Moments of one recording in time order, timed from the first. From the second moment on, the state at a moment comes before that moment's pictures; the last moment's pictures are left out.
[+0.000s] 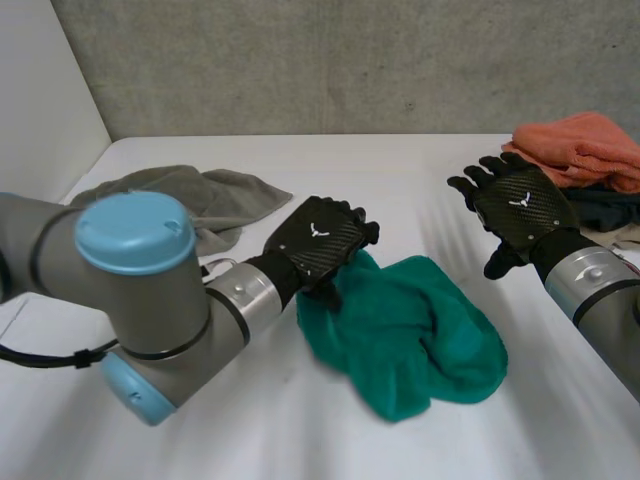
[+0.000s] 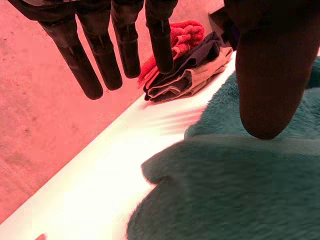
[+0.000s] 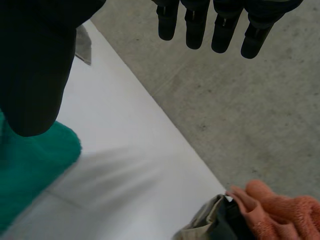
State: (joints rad) left arm 4.07 -2.05 -1.44 3.33 -1.26 3.48; right arm 1.77 -1.36 1.79 -0.35 1.21 2.61; left_hand 0.46 0.46 0.47 0.45 0.27; right_hand 0.22 0.21 0.21 0.21 0.05
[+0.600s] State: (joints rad) left arm 3.98 -1.98 -1.70 3.47 -1.53 3.48; right arm 1.77 -1.20 1.71 0.03 1.16 2.59; left_hand 0.46 0.46 0.47 0.45 0.27; right_hand 0.29 0.30 0.30 0.30 0.13
